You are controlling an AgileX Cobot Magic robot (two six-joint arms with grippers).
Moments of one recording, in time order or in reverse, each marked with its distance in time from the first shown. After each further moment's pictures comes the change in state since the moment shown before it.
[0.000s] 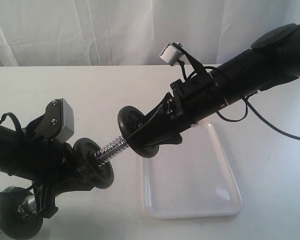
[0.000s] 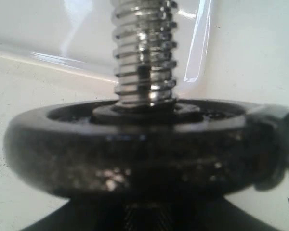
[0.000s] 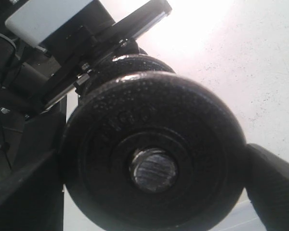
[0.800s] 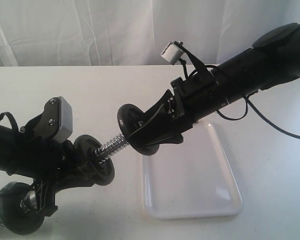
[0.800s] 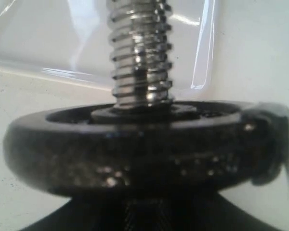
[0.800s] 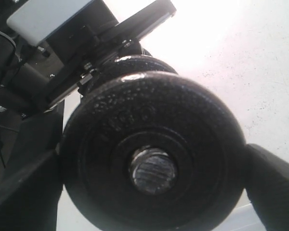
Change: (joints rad) left arm 0.006 0.000 0.009 -0.077 -0.002 0.132; right arm 0.000 0.000 0.000 0.010 -0.001 -0.043
